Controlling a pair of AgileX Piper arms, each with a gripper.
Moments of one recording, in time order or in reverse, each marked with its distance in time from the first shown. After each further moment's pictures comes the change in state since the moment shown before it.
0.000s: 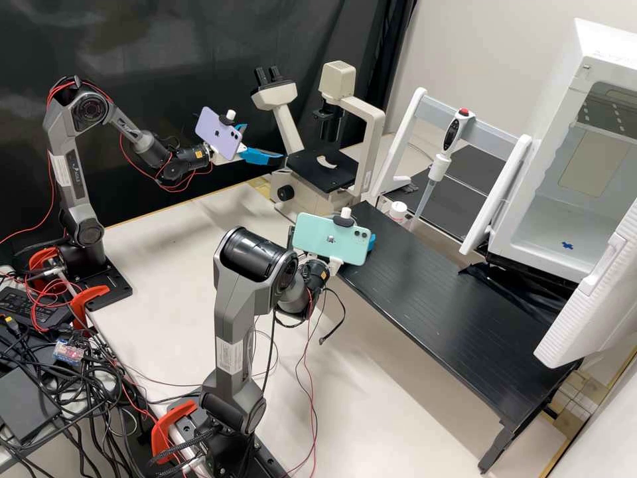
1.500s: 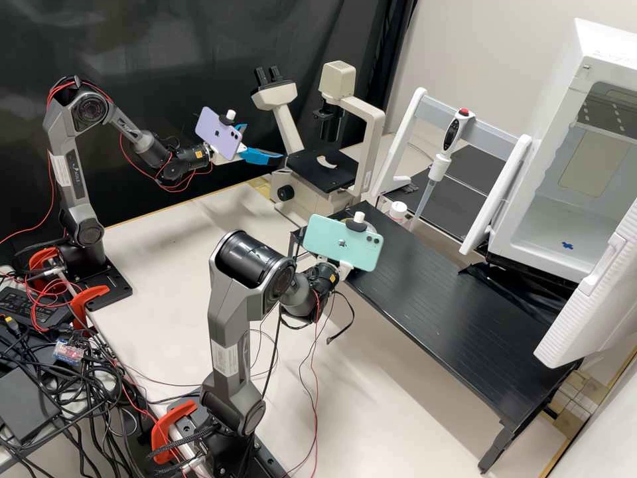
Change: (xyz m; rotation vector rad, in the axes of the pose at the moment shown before) left arm 0.000 0.000 0.000 0.000 0.000 0.000; right arm -0.009 0.029 0.015 0.033 -0.055 0.063
